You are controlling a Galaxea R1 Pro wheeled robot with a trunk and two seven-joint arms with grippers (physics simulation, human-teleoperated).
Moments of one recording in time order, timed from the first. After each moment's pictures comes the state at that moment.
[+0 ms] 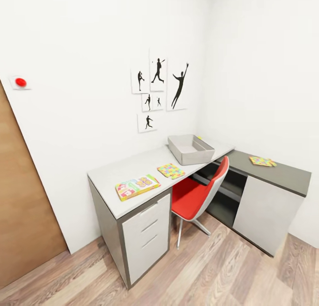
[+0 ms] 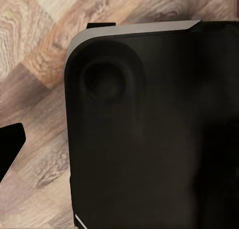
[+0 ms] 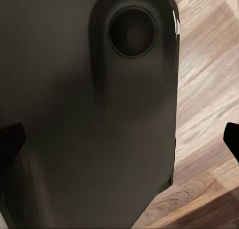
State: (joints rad) left arm 0.00 -0.01 0.00 -0.03 -0.01 -0.10 0.00; right arm 0.00 0.00 -0.01 0.00 -0.04 -0.02 0.00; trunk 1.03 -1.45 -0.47
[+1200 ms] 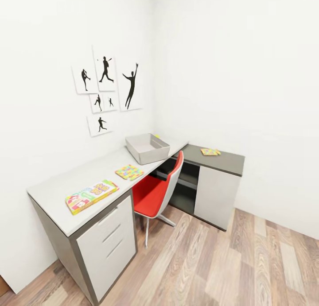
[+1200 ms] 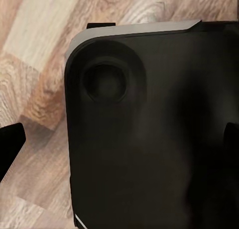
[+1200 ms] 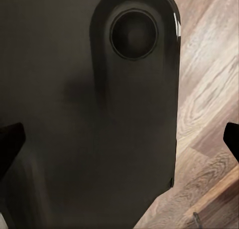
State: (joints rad) left arm 0.00 -0.01 0.00 -0.03 -0.01 -0.10 0.00; right arm 0.00 0.01 -0.01 0.00 -0.04 -0.02 0.00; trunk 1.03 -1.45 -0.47
